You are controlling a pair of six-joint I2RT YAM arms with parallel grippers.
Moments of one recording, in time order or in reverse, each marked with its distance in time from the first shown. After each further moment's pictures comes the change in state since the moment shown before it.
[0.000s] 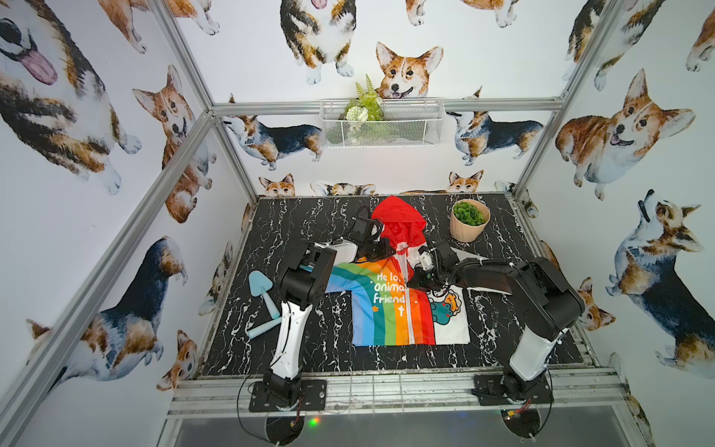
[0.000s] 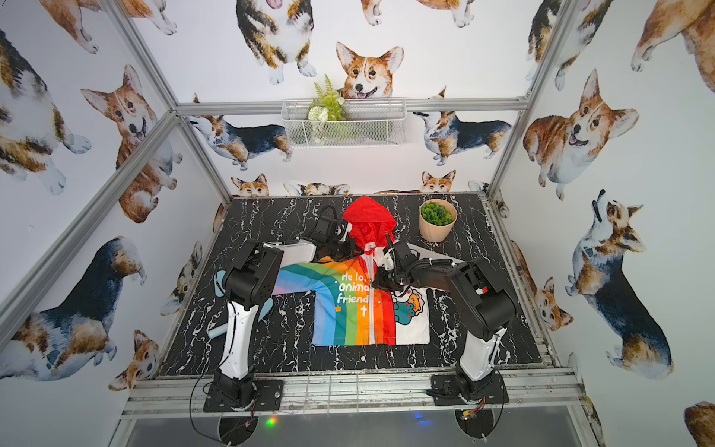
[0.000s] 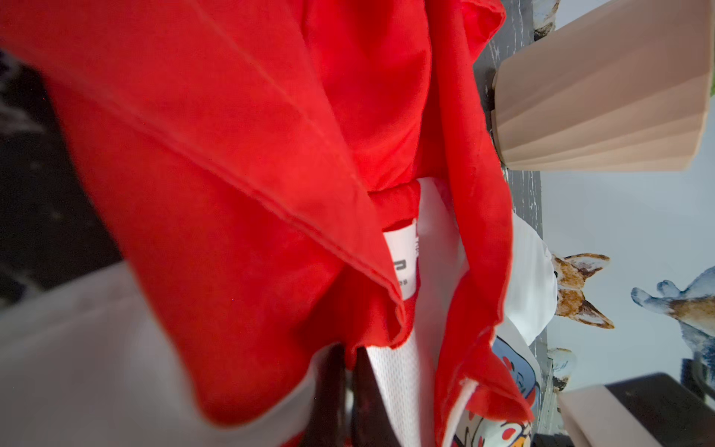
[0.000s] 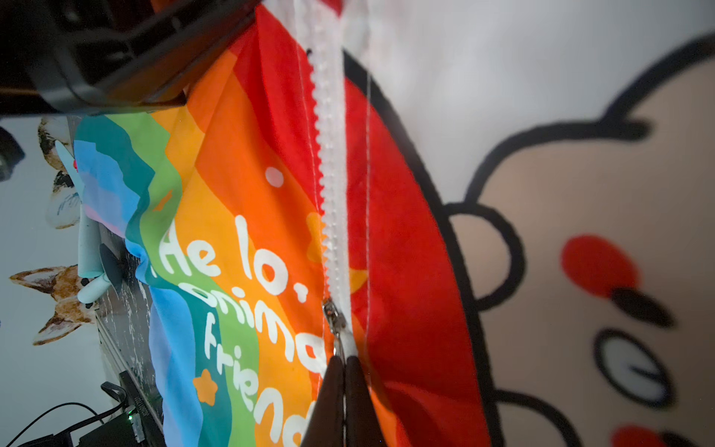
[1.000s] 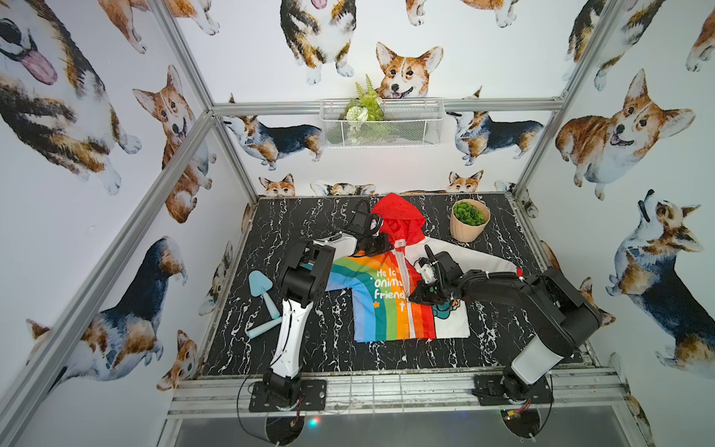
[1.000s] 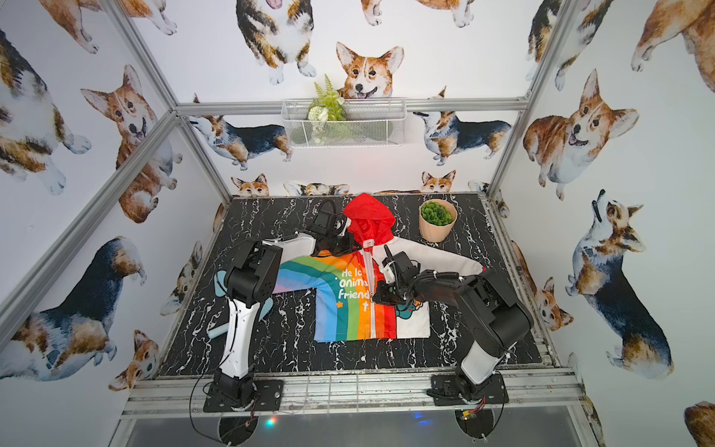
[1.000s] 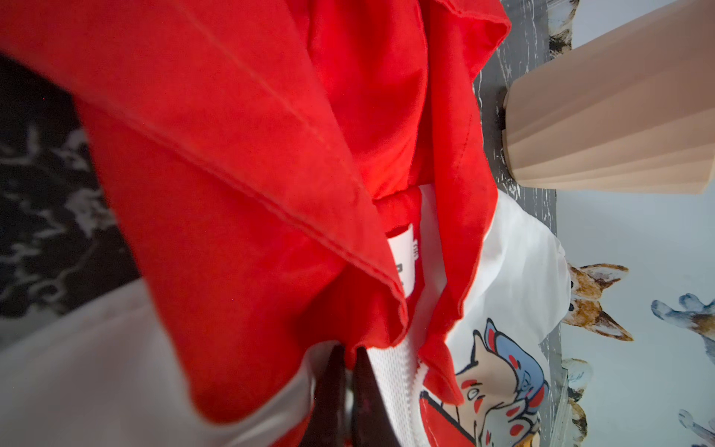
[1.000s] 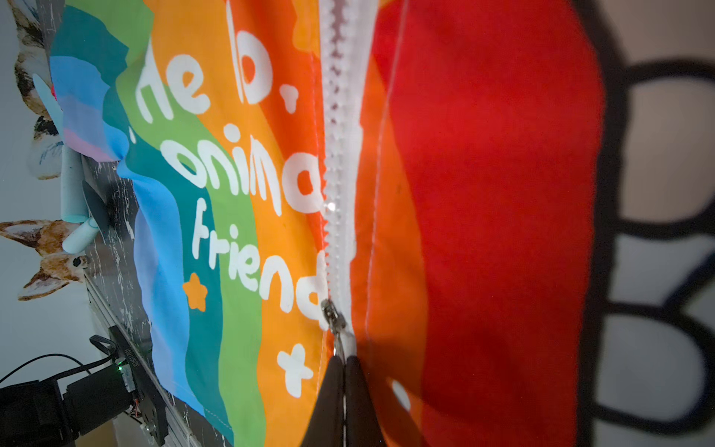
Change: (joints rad) left arm 0.020 0.032 0.111 -0.113 -0.018 0.051; right arm 0.068 -0.134 -0.145 -0.005 0.005 0.016
